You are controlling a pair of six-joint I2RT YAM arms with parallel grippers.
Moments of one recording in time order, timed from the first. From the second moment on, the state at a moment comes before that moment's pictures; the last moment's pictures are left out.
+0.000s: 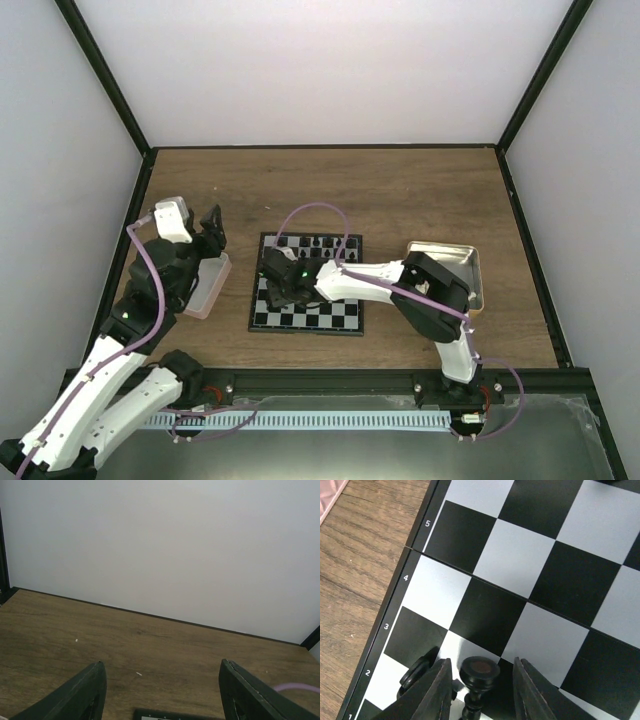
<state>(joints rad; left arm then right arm) -0.54 0.63 0.78 -0.27 -0.42 -0.37 1.12 1.97 1.33 -0.41 0.15 0.72</state>
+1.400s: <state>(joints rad) -0.59 0.88 0.32 0.09 0.26 -0.67 0.88 1.54 0.81 0.04 -0.13 1.40</state>
